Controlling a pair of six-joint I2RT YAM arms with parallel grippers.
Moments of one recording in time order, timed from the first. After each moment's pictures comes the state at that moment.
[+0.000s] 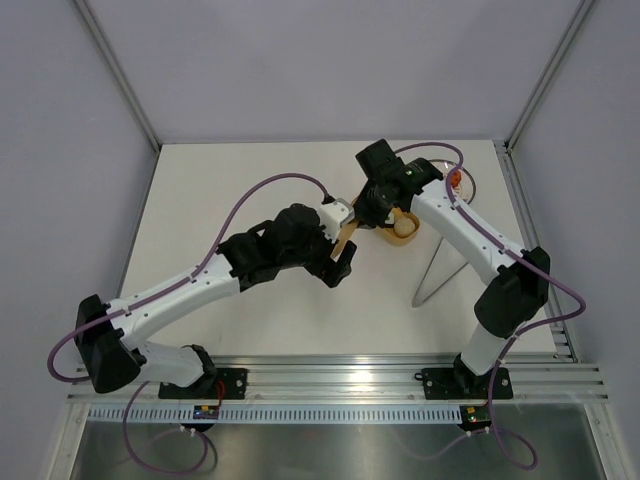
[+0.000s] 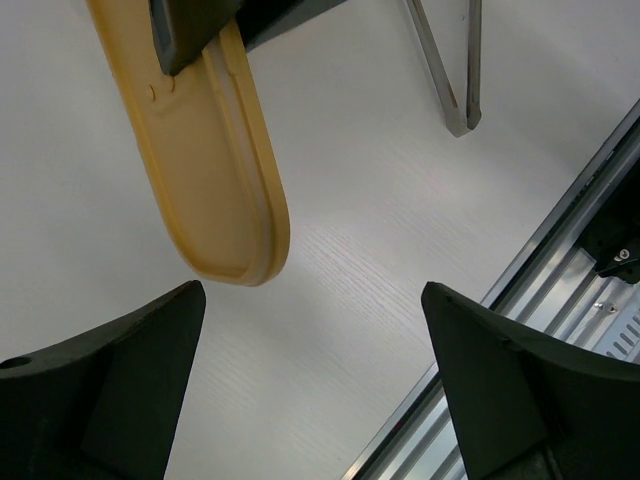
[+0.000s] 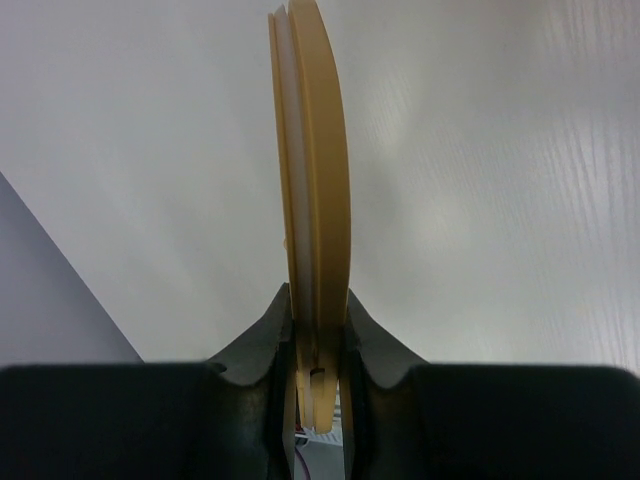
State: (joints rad) left arm -0.93 1.30 1.17 -0.50 0.01 -0.15; right arm 0.60 1.72 1.70 -1.01 0.04 1.08
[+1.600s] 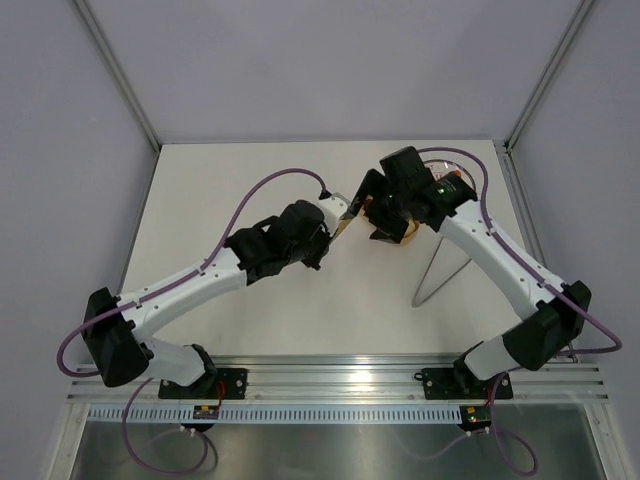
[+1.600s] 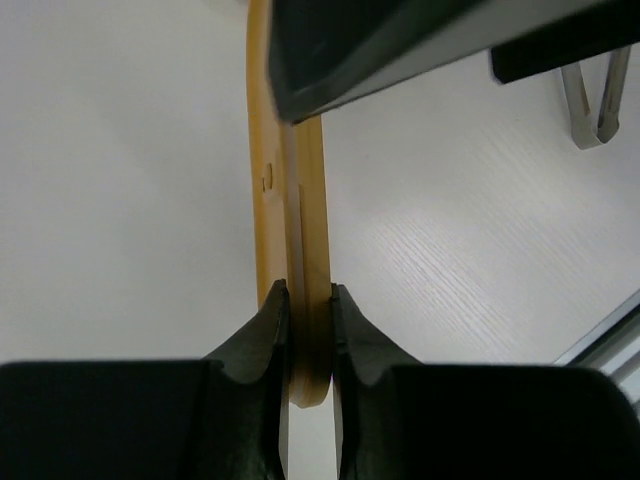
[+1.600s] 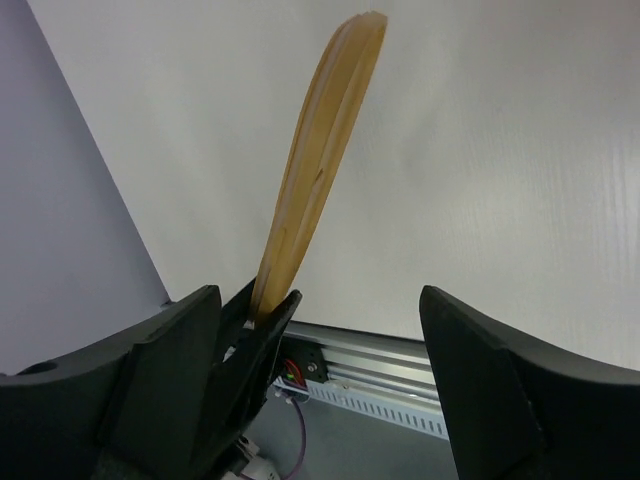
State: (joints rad) left arm -0.93 1.36 1.19 -0.52 -0.20 -0.09; right arm 0.59 1.53 1.56 -0.94 -0.09 1.04
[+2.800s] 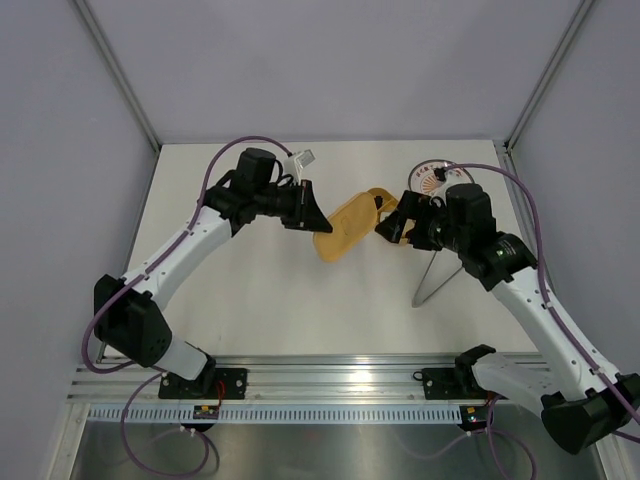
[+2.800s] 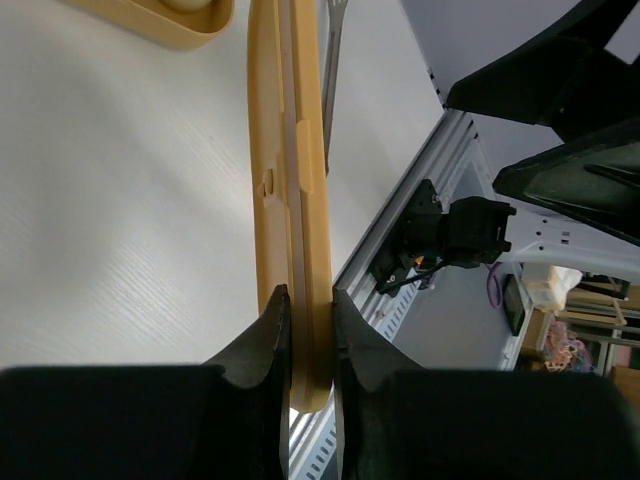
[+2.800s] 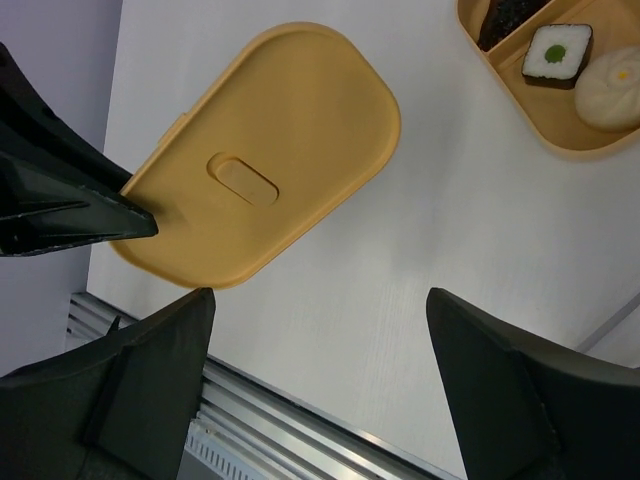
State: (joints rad) left arm -0.51 1.48 1.34 -0.51 0.71 -0.44; right arm 0.46 1.02 1.10 -0.61 -0.13 0.60
